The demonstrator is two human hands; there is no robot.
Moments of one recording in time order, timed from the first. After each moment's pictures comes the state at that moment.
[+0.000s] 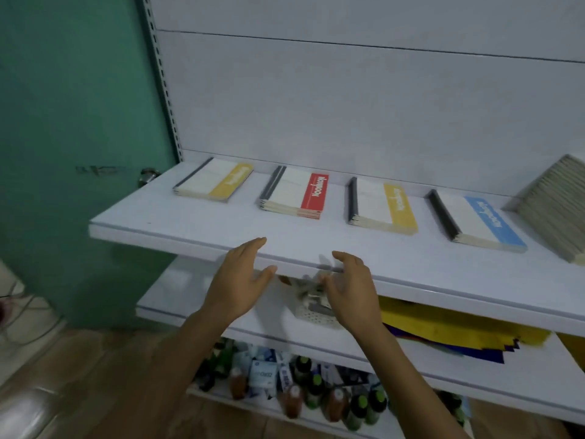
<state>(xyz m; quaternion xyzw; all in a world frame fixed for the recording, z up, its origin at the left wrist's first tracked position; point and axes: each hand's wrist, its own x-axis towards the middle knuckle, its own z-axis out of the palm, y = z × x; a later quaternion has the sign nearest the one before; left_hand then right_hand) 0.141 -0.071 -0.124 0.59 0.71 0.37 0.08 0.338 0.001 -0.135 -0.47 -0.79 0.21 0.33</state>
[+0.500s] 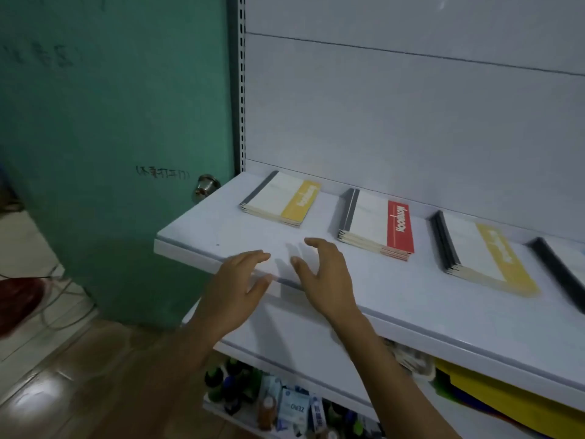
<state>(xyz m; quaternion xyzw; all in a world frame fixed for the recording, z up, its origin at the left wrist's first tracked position) -0.016 -0.081 -0.129 0.55 0.73 0.39 0.06 0.126 0.023 -0.115 -0.38 -0.83 0.25 0.33</state>
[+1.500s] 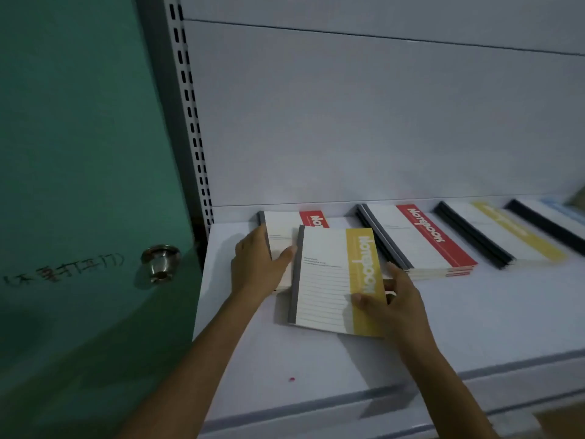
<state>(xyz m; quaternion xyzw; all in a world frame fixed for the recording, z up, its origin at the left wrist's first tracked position) -0.202 0.136 -0.110 0.59 0.69 0.36 0.19 0.012 0.074 -0.116 -0.66 -0.51 0.35 0.43</state>
